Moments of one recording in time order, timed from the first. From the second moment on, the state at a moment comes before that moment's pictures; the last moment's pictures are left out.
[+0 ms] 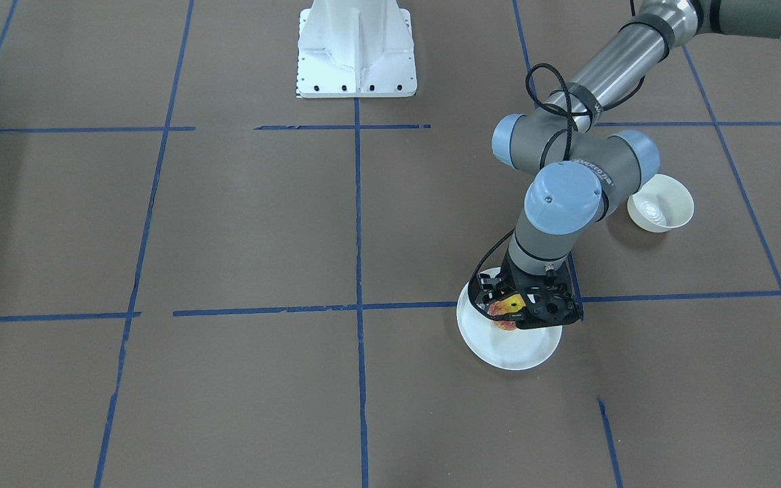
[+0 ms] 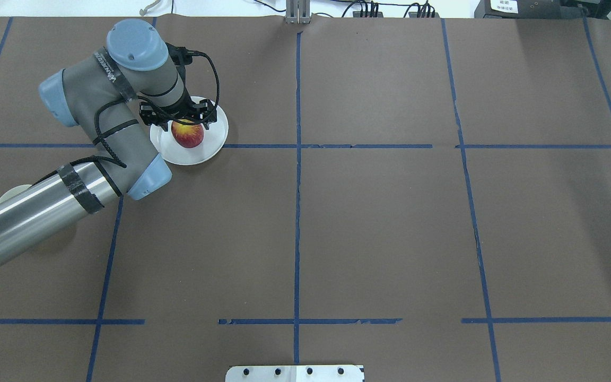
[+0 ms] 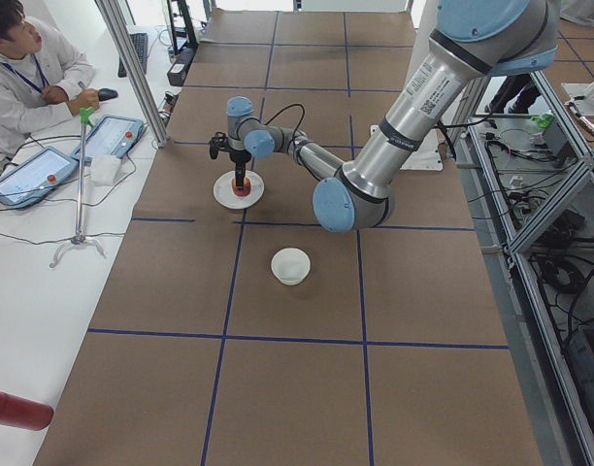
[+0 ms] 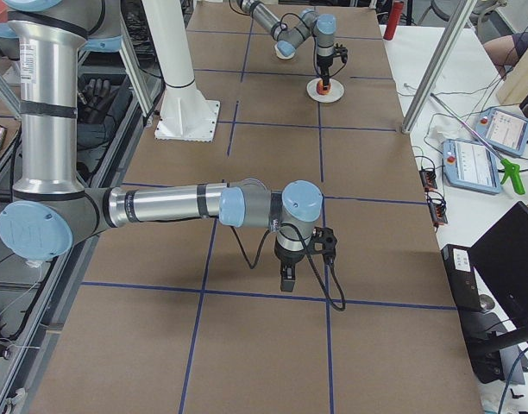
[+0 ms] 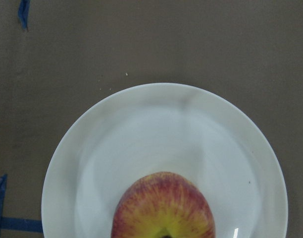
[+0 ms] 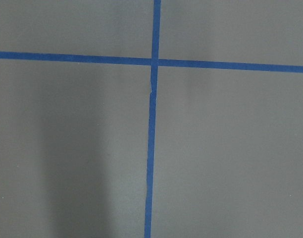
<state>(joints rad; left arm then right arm) -0.80 -2.28 -1.29 -1.82 -1.96 -1.04 1.53 -1.65 1.77 -1.72 2.27 -0.01</state>
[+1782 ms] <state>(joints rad) -0.85 -1.93 -1.84 -1.65 -1.95 -0.92 1.53 -1.65 1.77 -1.72 2.27 -0.01</state>
